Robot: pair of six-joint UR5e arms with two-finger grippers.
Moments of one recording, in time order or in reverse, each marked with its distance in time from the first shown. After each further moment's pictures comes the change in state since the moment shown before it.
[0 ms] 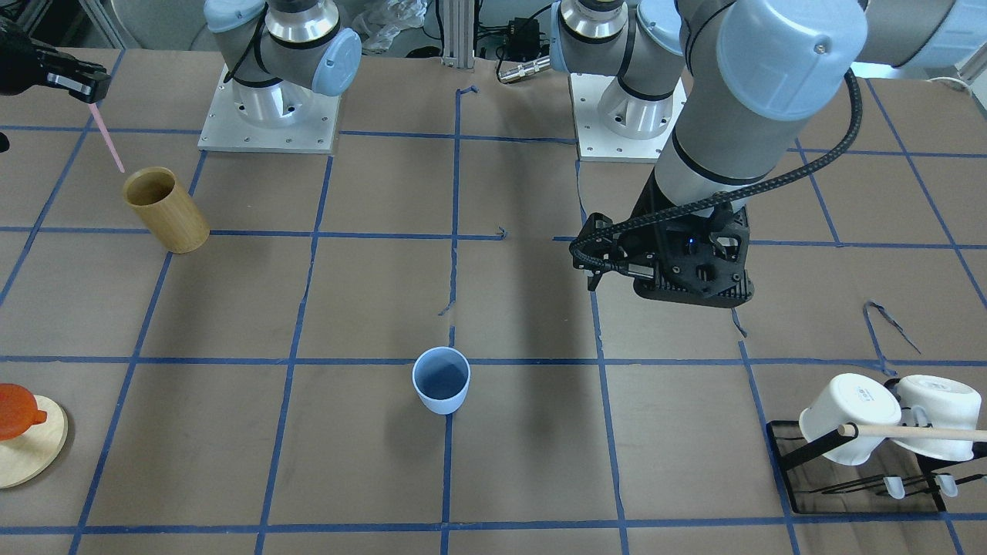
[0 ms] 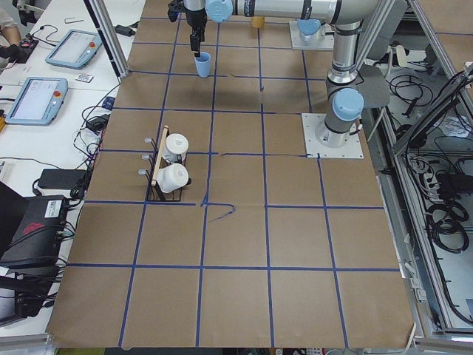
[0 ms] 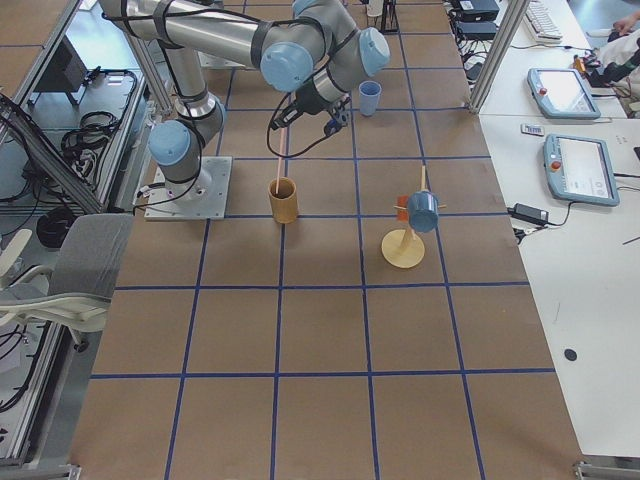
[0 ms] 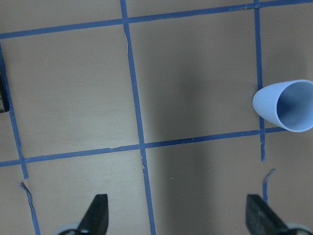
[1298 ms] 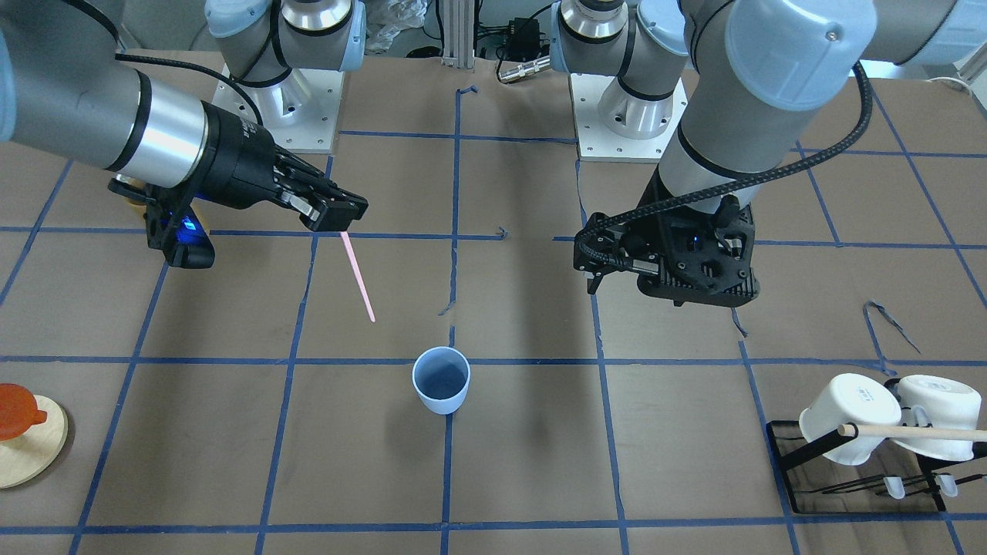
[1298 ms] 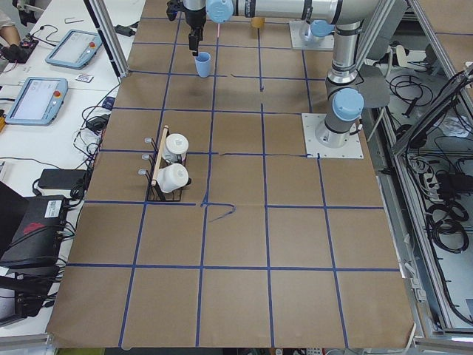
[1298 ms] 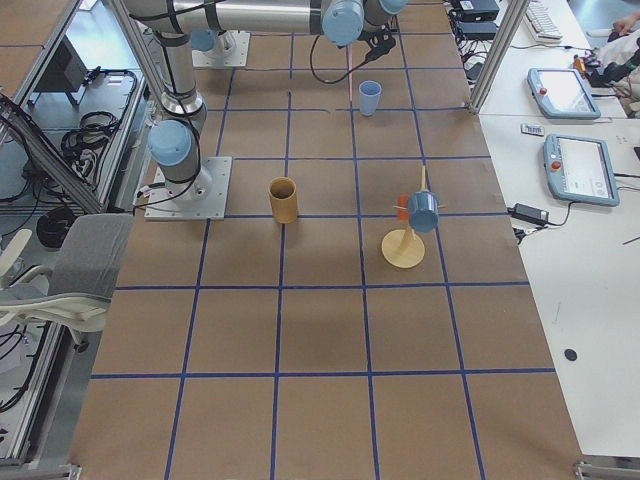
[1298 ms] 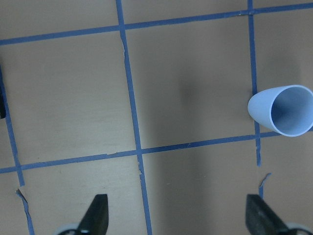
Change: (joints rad) left arm 0.007 0.007 -0.009 0.040 -0.018 0.011; right arm 0.401 0.155 -0.079 -0.496 0.839 0.590
